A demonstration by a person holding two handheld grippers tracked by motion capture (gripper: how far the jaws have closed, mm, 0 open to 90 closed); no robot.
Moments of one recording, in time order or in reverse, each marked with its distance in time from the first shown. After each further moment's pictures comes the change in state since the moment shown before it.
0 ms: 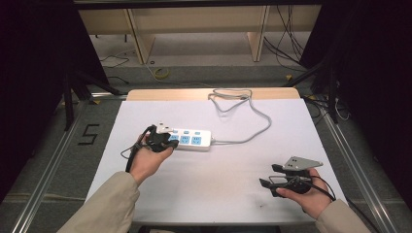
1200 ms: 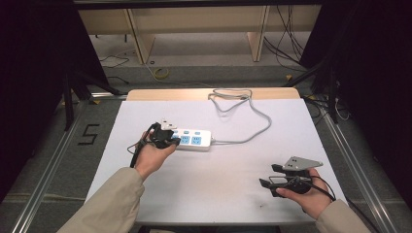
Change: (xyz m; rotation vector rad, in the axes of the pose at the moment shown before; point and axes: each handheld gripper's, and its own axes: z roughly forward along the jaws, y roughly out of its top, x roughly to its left) left arm 0.004 0.005 0.017 0.022 0.020 -0.006; right arm 0.000 0.000 0.000 -0.001 0.000 -0.004
